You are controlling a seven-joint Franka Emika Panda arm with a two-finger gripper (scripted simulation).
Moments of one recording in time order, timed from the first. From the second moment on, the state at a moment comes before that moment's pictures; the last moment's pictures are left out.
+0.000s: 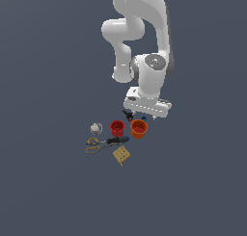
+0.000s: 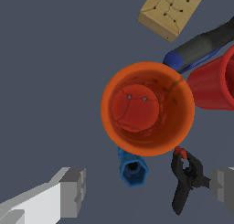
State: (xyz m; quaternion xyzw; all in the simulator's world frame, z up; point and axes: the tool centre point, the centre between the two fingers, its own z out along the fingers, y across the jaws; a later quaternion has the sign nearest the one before) arm -0.074 0.100 0.112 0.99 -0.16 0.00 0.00
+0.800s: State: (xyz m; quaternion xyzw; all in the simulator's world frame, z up) arm -0.089 0.109 0.085 0.99 -0.17 0.00 0.00
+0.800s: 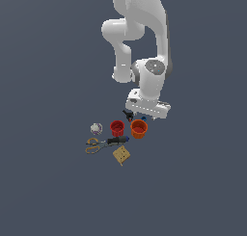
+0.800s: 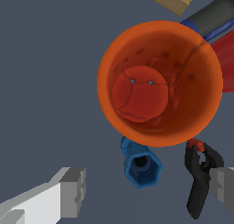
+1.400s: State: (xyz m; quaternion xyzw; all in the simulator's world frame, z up) arm -0.091 0.109 0.045 0.98 -0.17 0.00 0.00
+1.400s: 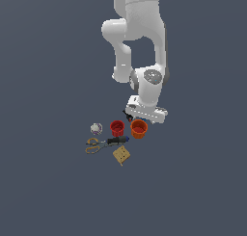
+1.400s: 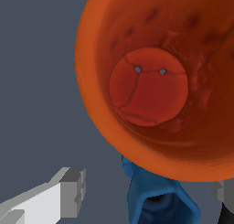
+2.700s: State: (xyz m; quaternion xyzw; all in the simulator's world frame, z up) arm -0.095 0.105 0.076 0.98 -0.17 0.00 0.00
